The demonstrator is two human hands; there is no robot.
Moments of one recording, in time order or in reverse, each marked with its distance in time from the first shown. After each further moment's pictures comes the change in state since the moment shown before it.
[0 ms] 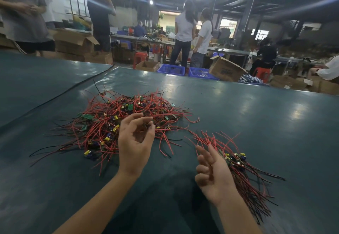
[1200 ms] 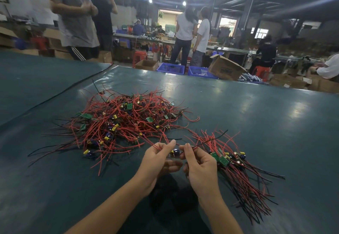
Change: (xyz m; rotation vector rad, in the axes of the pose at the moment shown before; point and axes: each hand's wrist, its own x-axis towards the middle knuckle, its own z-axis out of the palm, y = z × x) left_hand -0.032 0.008 0.025 -0.409 -0.339 -1.038; right_hand -0.007 0.034 0.017 -0.545 -0.081 -0.624
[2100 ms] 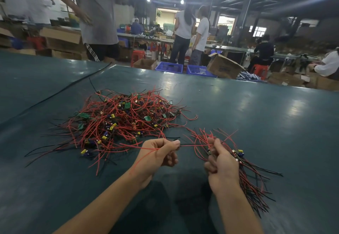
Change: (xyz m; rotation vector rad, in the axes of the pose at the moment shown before) left_hand -0.004 0.013 0.000 0.195 -0.168 0.227; right_hand 0.033 -0.011 -0.038 0.424 0.352 0.317
